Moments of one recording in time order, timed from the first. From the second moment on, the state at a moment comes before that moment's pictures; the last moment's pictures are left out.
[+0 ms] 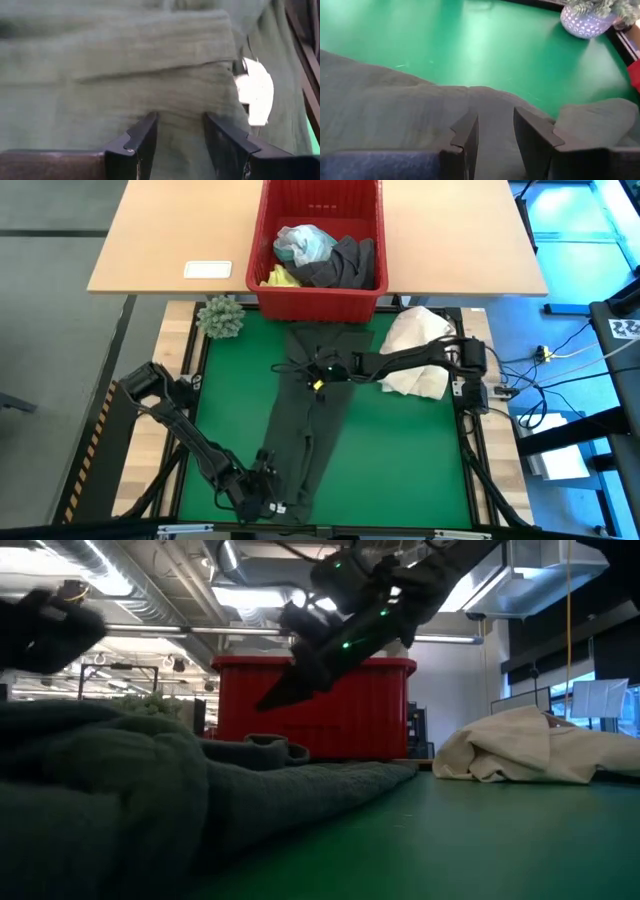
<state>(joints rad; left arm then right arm) -0.81 1.83 1.02 -0.28 -0.33 -0.55 -0.09 1.99 1.27 0.16 -0.01 -0.22</state>
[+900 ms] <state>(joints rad) -0.87 1.85 1.02 -0.27 -0.16 -0.72 -0.15 2.19 1.46 -0.02 0.46 -0.24</state>
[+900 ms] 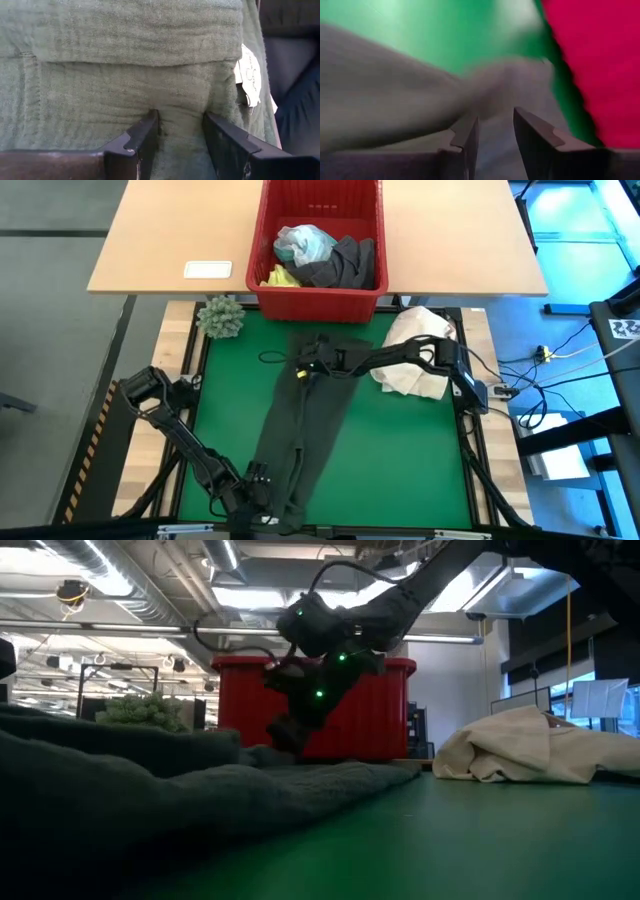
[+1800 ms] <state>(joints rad) -0.88 1.85 1.02 -0.27 -0.17 -0.73 -0.17 2.02 1.50 -0.36 0.32 -0.13</state>
